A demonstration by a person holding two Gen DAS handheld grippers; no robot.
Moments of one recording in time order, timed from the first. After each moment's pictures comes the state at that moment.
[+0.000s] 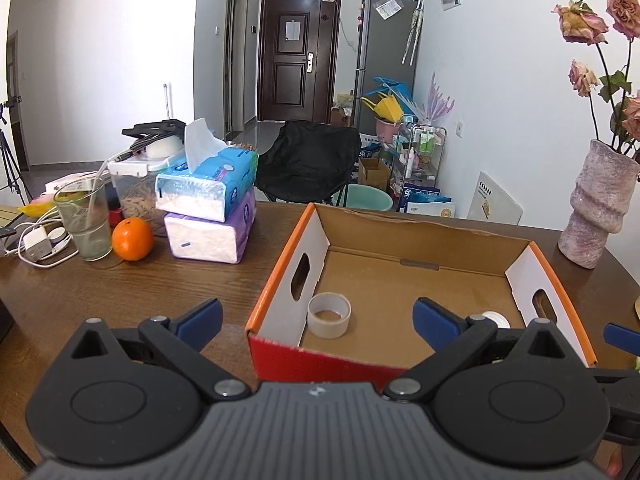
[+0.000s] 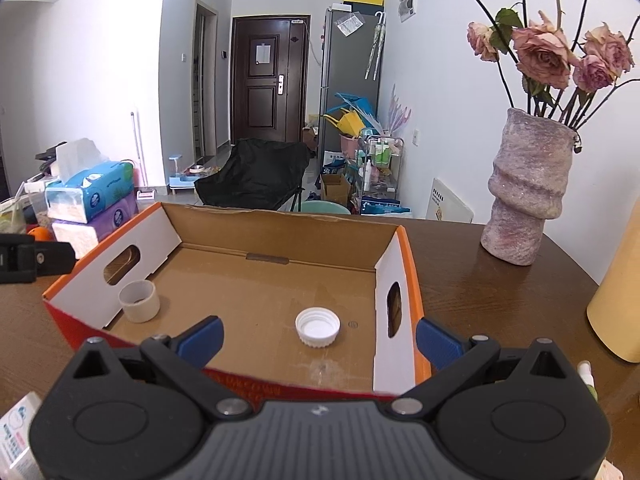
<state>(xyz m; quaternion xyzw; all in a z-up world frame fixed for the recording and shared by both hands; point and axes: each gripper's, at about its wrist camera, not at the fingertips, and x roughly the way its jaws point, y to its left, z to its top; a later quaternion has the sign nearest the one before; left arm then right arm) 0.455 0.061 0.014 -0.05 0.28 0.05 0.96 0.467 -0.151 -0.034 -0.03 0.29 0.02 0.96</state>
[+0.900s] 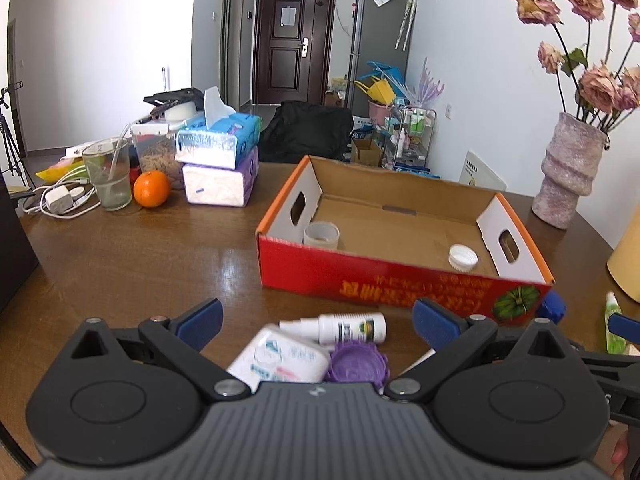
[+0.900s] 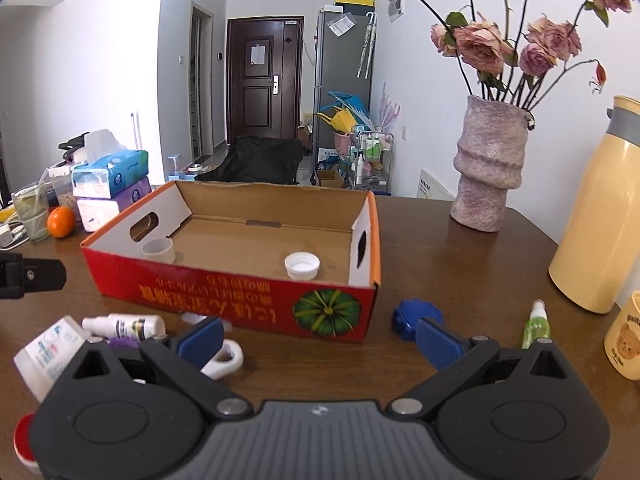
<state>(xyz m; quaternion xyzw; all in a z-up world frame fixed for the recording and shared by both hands) 0.363 0.048 0.004 -0.05 0.31 0.04 0.95 0.367 -0.175 -0.035 -0.02 0.29 0.02 0.96</state>
